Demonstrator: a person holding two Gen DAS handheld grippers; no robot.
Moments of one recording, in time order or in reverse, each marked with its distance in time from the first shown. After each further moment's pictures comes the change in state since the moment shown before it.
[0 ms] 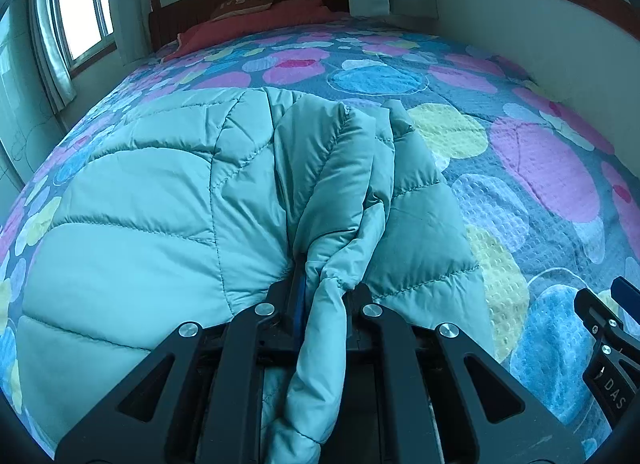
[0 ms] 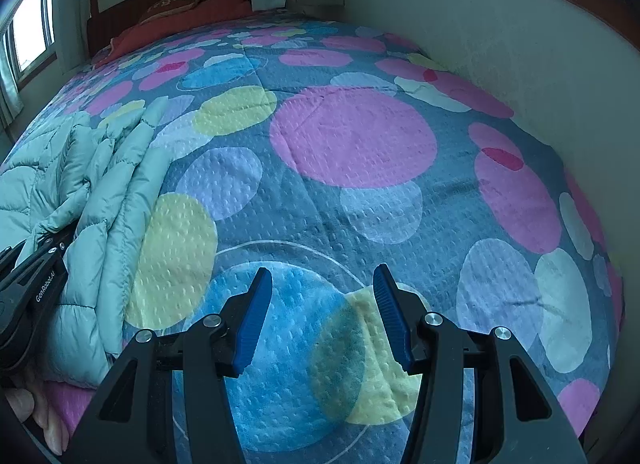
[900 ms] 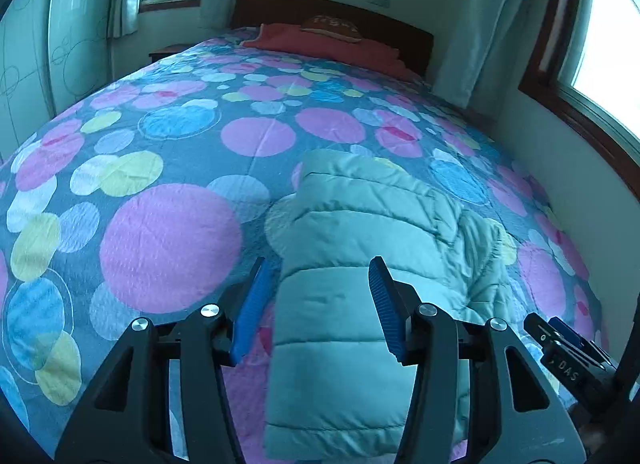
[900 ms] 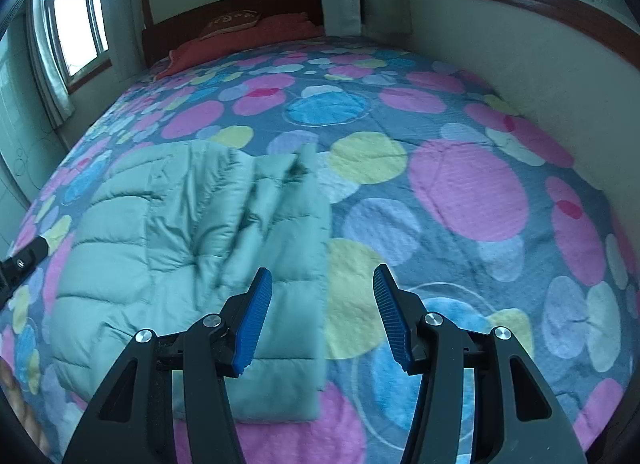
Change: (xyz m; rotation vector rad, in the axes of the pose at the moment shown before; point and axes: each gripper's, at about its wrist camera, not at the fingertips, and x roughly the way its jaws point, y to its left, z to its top) left arm -0.082 0.200 -0.007 -0.390 -0.083 -0.056; right arm -0.049 0.109 0.033 -0.037 -0.037 0.256
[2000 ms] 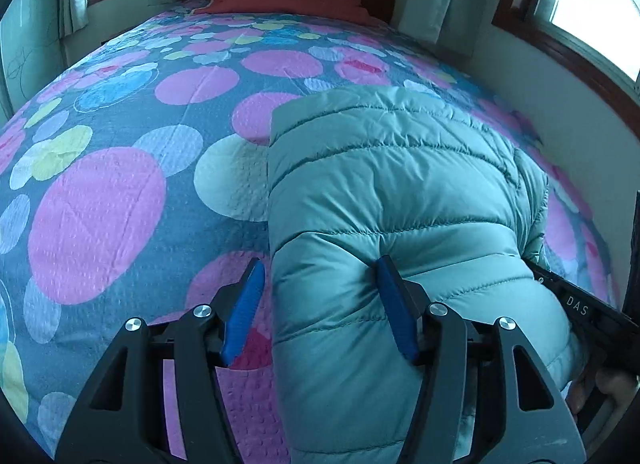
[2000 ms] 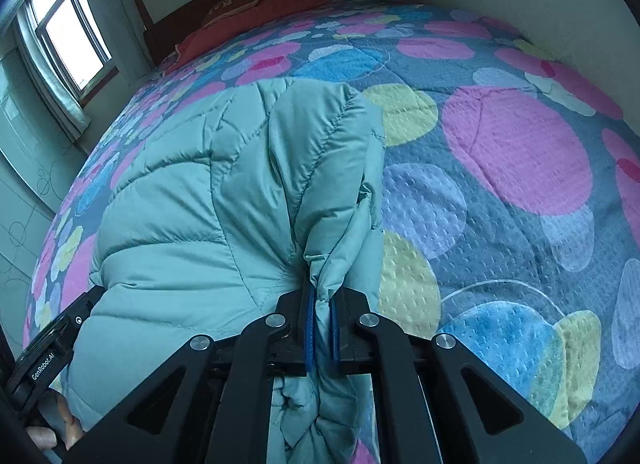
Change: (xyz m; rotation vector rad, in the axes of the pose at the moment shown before) left arm 0.067 -0.047 -0.036 0.158 0.142 -0.069; right arm 0.067 -0.038 -0.005 0.062 0.099 0.091
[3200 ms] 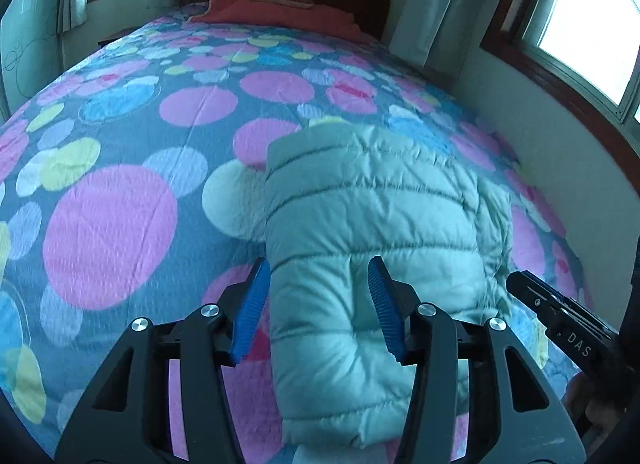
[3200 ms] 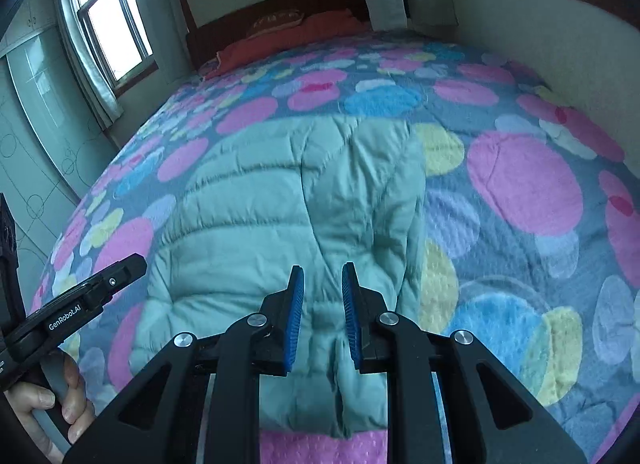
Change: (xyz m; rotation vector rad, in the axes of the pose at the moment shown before) left arm -0.045 0.009 0.022 -0.025 -0.051 -0.080; right arm -0.069 0.040 0.008 -0.107 -0.133 0.063
